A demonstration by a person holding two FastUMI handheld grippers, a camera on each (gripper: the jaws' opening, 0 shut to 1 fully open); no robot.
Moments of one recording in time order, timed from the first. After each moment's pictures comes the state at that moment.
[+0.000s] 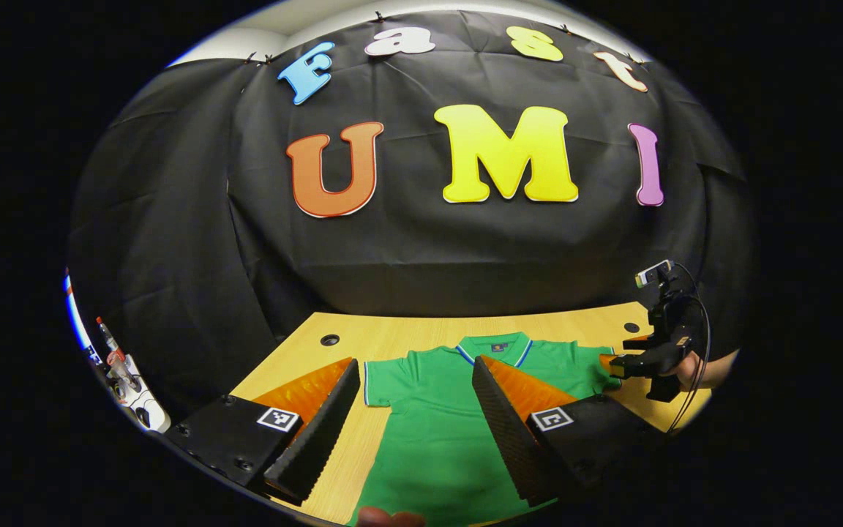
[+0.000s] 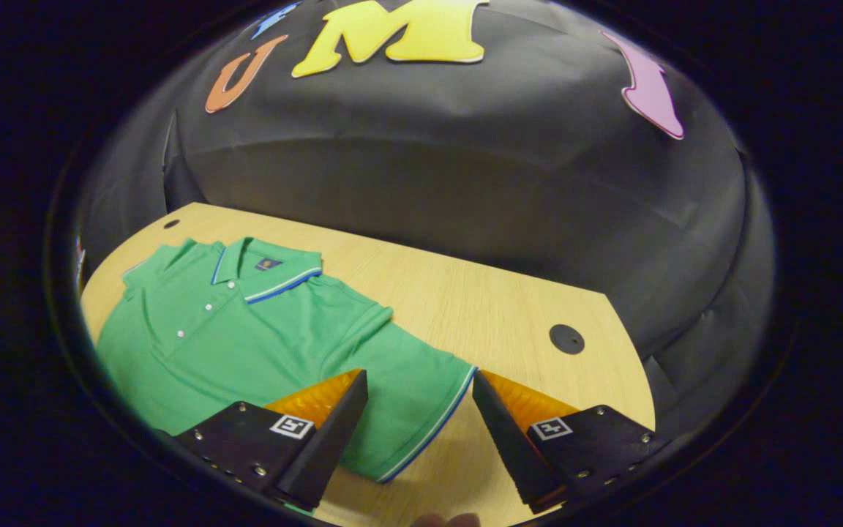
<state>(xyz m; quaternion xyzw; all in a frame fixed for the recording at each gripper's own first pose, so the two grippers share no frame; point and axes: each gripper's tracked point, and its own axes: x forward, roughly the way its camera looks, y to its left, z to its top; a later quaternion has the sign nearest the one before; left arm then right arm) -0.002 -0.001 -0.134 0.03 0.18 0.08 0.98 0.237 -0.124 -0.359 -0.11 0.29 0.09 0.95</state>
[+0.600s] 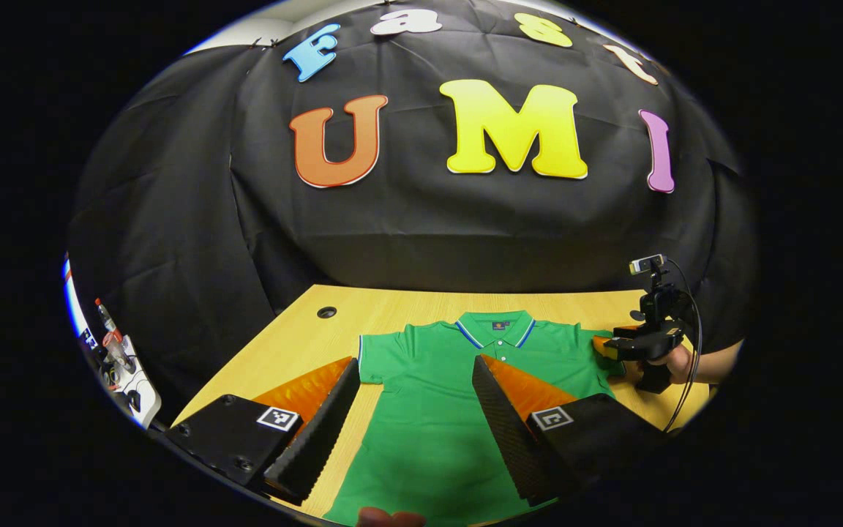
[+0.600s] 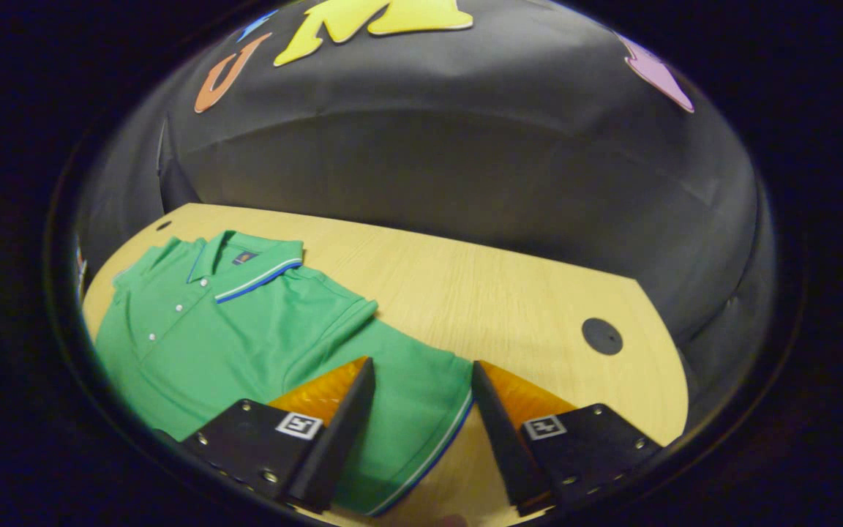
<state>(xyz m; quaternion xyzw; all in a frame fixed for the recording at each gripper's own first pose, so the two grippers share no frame) -0.003 -0.009 -0.165 0.01 0.22 0.10 0.97 0.265 -0.114 -0.390 -0.05 0.32 0.11 0.94</state>
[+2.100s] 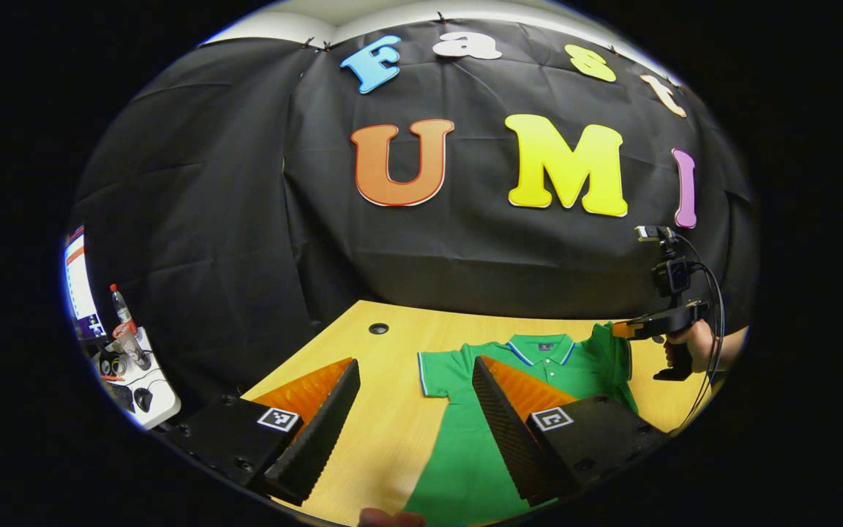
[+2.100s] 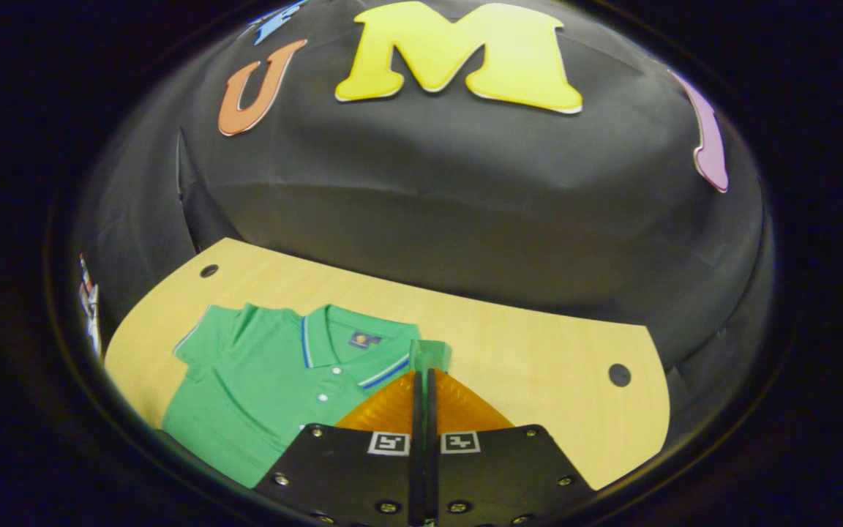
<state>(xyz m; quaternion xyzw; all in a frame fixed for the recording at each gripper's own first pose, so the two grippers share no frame) -0.048 0.115 -0.138 -0.02 0.16 0.14 0.98 0.232 0.051 -0.262 -0.07 0.31 0.13 0.94</state>
